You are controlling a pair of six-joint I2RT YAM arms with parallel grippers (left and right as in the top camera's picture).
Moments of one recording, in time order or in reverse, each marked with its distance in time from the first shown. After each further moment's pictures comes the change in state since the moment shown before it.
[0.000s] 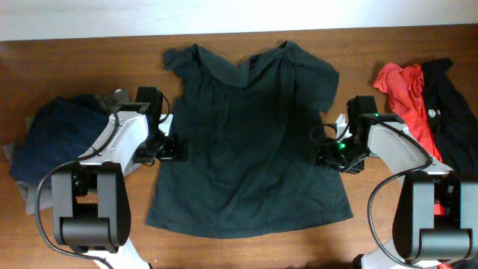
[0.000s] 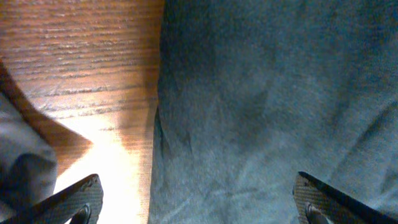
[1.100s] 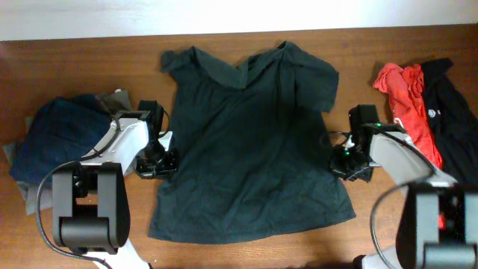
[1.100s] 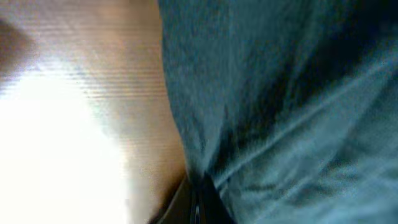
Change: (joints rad) left arm 0.005 -0.010 -0.066 -0.129 0.048 -0.039; right arm -0.023 -0.097 -0.077 -0.013 0.193 0.203
